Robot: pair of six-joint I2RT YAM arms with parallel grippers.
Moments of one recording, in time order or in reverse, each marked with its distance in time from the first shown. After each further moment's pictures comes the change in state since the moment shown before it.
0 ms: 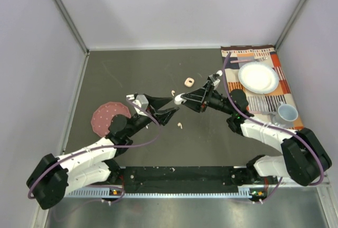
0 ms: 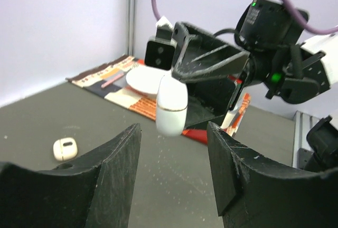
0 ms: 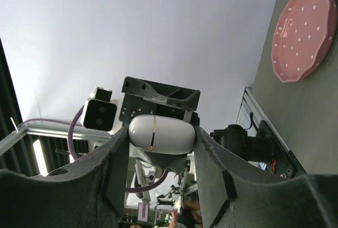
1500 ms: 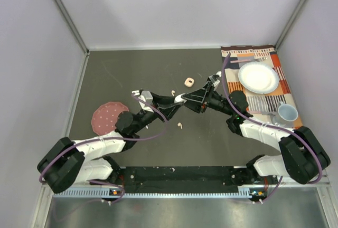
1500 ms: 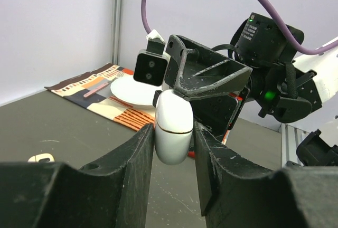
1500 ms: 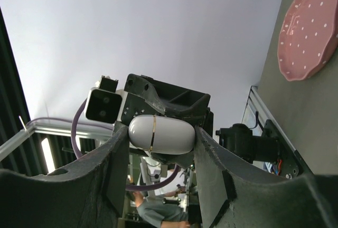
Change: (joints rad) left arm 0.002 0.229 0.032 0.277 0.045 -0.093; right arm 0.000 0.020 -0.019 0.069 -0.002 0.040
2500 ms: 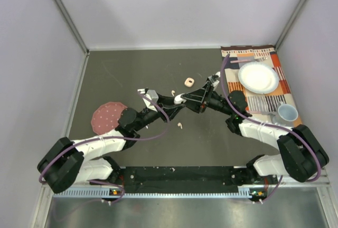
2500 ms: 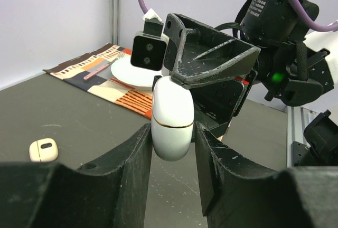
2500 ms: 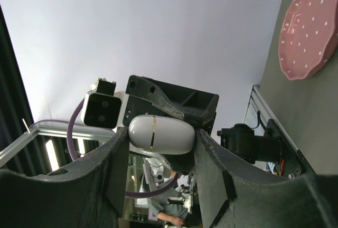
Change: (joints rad) left arm 0.000 0.003 0.037 -0.131 0.030 0.047; right arm 0.000 0.021 0.000 0.018 0.001 0.020
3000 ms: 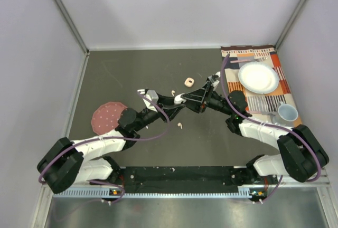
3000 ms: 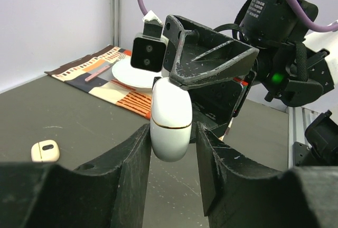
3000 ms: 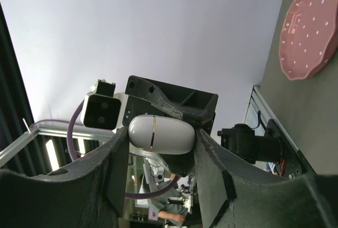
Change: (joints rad) left arm -0.005 -0.006 0.001 -0.004 -0.006 0.011; right arm 0.000 0.000 0.000 0.001 0.000 0.000
